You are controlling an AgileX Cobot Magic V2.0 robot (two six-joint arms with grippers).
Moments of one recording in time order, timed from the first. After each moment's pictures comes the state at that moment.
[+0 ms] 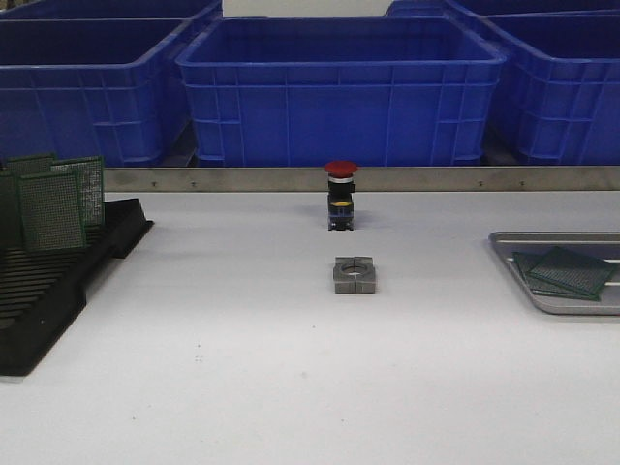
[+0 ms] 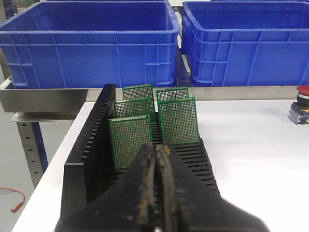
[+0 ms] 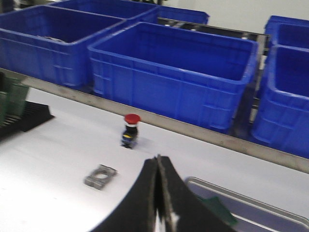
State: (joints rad) left arm -0.06 -0.01 0.00 0.01 0.15 -0.04; right arm 0.14 0.22 -0.24 0.73 0.18 -0.85
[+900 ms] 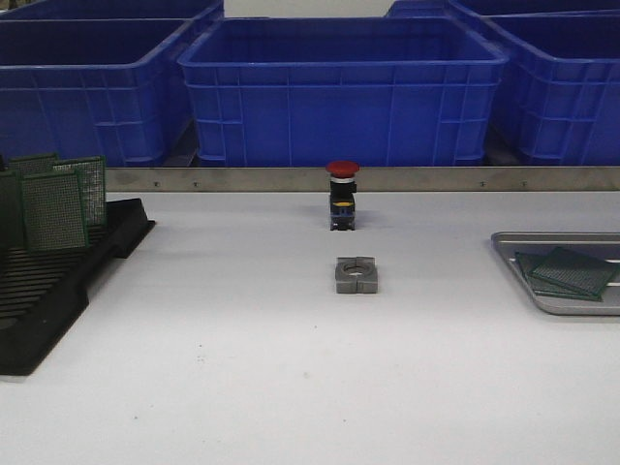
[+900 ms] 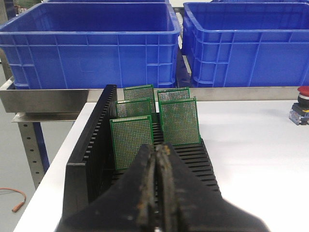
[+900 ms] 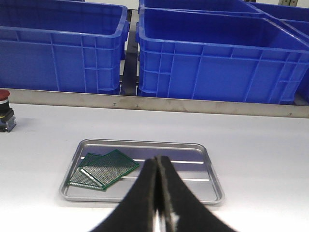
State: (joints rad) left arm -0.06 -0.01 0.00 0.01 0.15 -0.04; right arm -0.10 -0.01 0.03 -0.08 0.07 0.01
